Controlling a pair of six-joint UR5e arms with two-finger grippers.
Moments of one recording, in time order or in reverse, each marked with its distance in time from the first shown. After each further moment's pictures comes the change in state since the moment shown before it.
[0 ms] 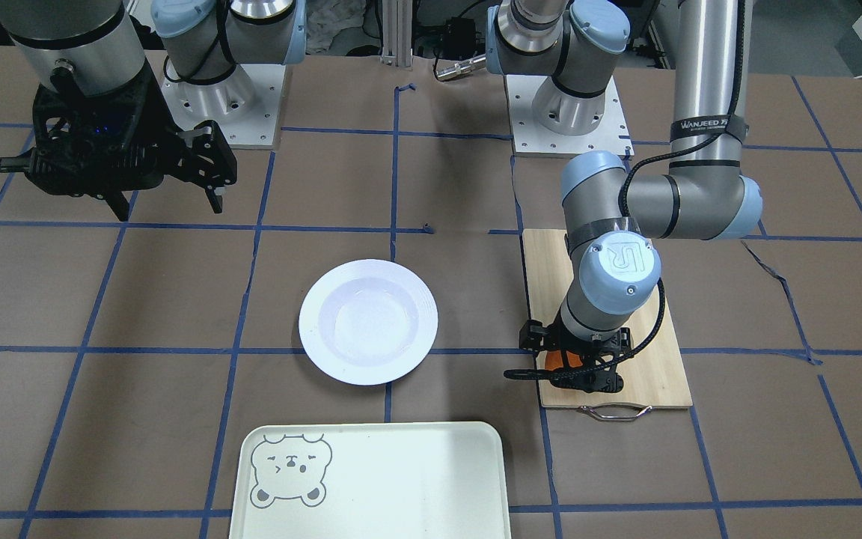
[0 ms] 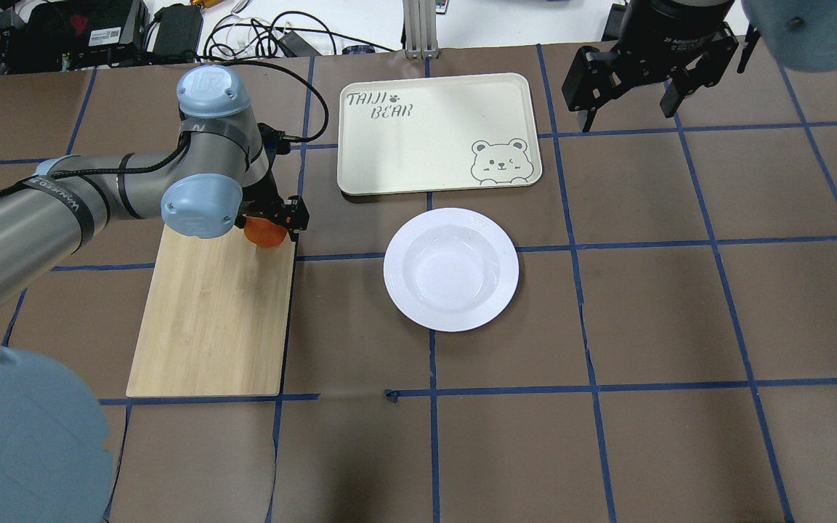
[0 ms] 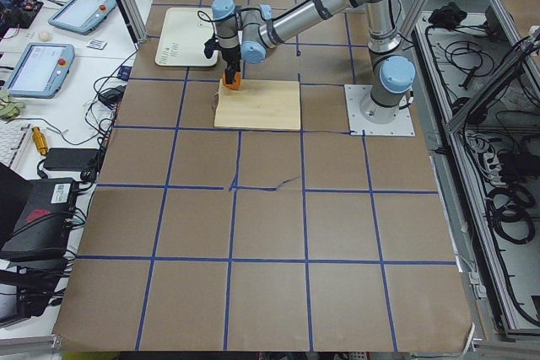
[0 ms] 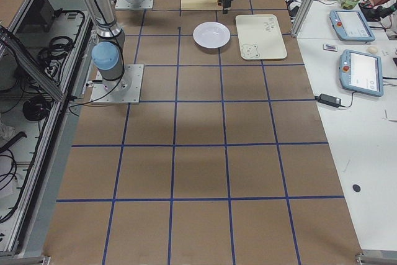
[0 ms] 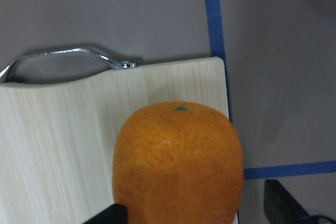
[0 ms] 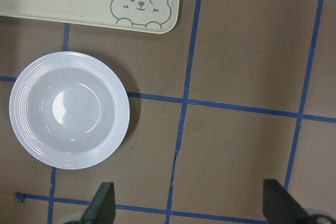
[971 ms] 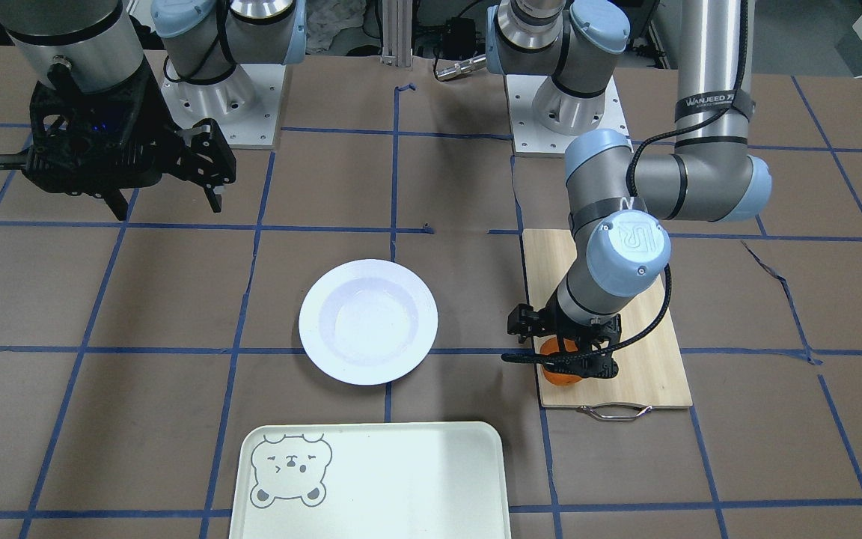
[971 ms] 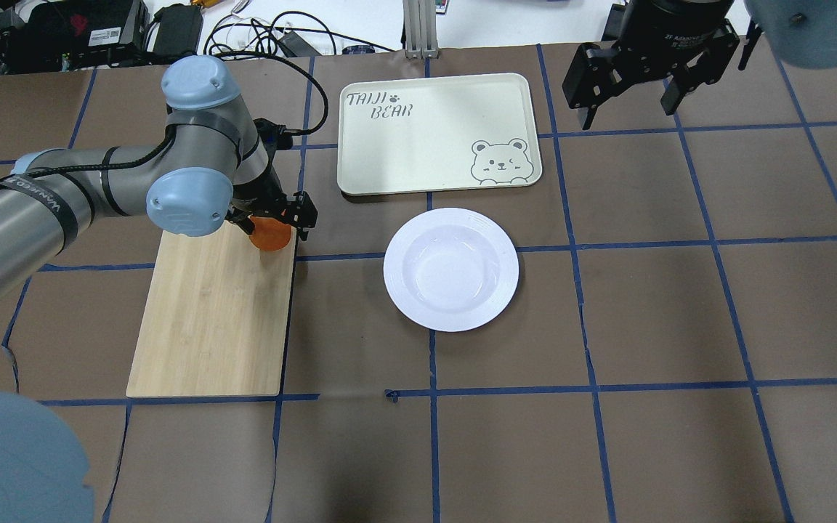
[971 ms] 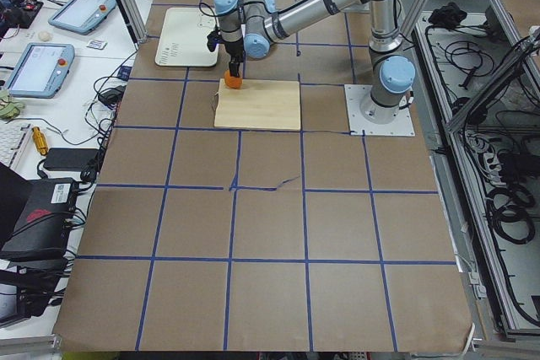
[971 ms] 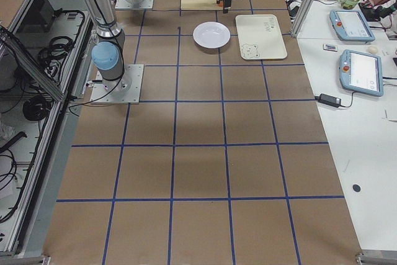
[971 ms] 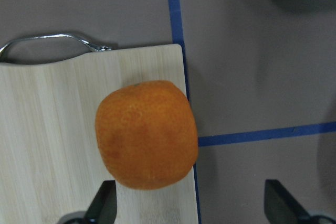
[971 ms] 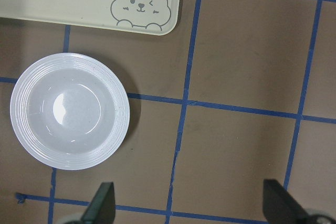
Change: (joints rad) left arm -0.002 0.039 -0.009 -0.059 -0.096 -0.010; right arm 0.000 0.000 -0.005 0.001 0.000 0.000
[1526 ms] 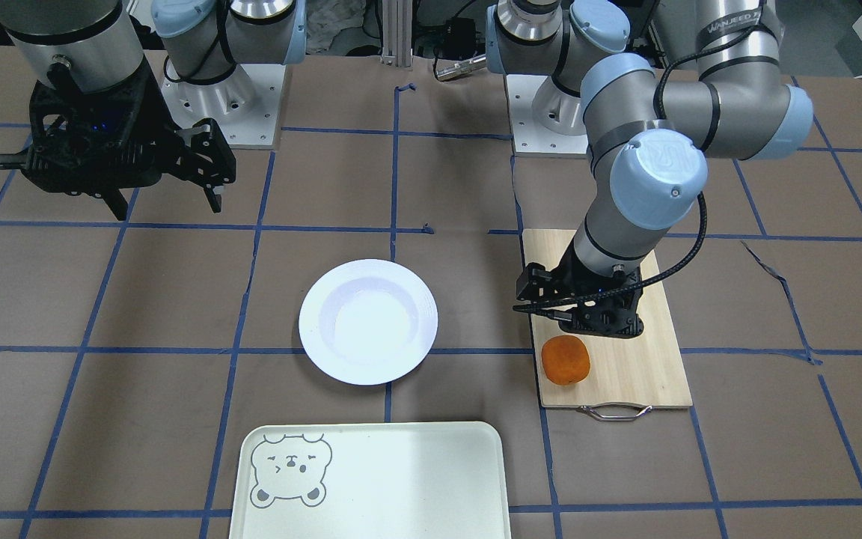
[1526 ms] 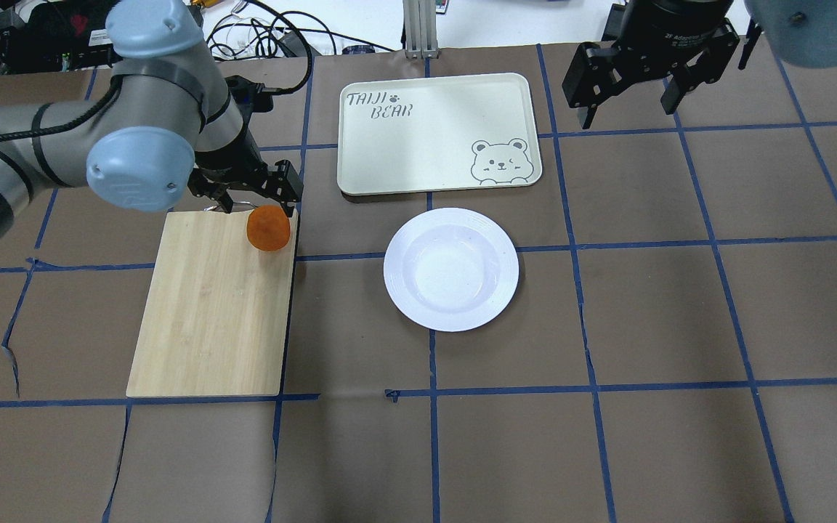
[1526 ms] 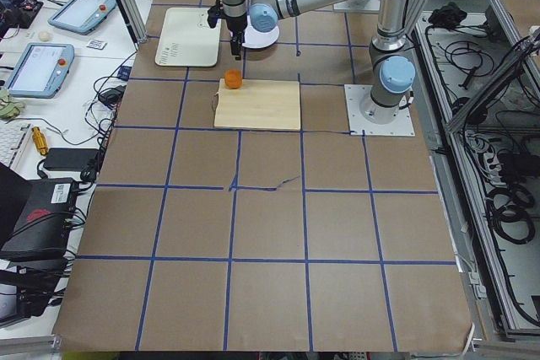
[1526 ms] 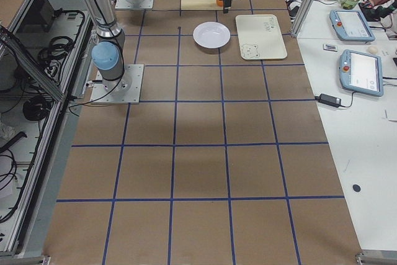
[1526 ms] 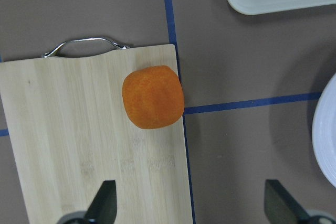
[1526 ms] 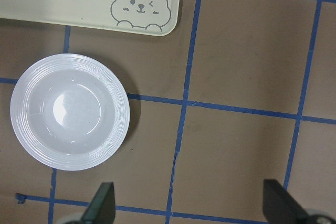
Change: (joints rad) left arm -0.005 0.138 0.031 -0.120 -0.003 -0.013; right arm 0.000 0.000 -0.003 0.000 0.000 0.000
